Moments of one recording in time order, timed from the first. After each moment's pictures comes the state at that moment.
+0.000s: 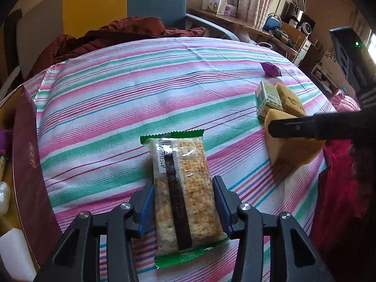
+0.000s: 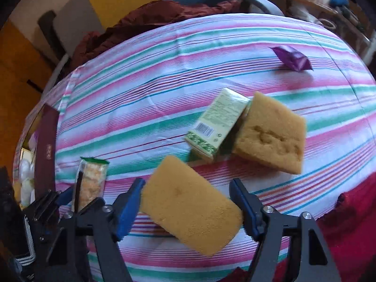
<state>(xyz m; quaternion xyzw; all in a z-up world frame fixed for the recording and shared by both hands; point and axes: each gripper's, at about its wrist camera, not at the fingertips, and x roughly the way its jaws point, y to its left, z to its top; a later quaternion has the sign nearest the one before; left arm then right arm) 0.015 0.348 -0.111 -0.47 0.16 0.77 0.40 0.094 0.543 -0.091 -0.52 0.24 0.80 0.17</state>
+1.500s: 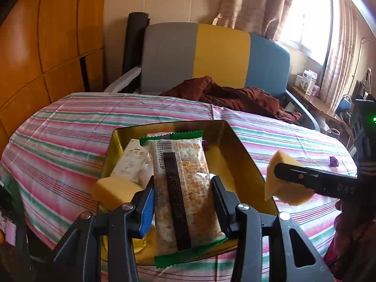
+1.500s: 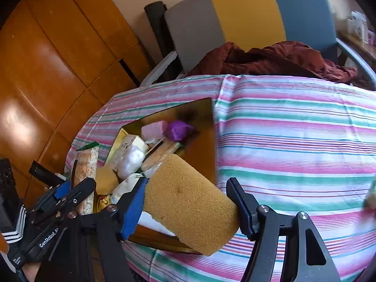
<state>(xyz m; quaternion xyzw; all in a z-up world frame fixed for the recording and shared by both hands) -0.022 0.080 0.004 -0.37 0.02 0.91 0.17 -0.009 0.304 -0.010 -0.41 0.20 0.89 -0.05</state>
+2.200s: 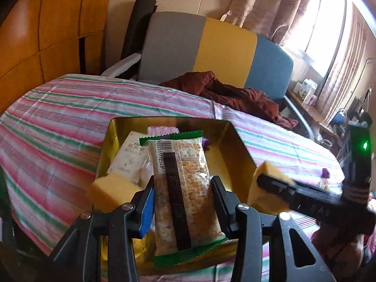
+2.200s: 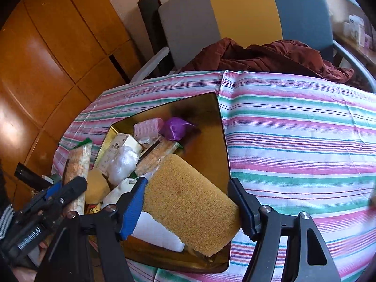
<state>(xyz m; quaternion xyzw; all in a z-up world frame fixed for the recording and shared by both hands) -0.056 0.066 -0.004 -0.41 -0.04 0.89 0.19 -0.034 0.282 -0.025 -0.43 0.18 0.89 -0.01</state>
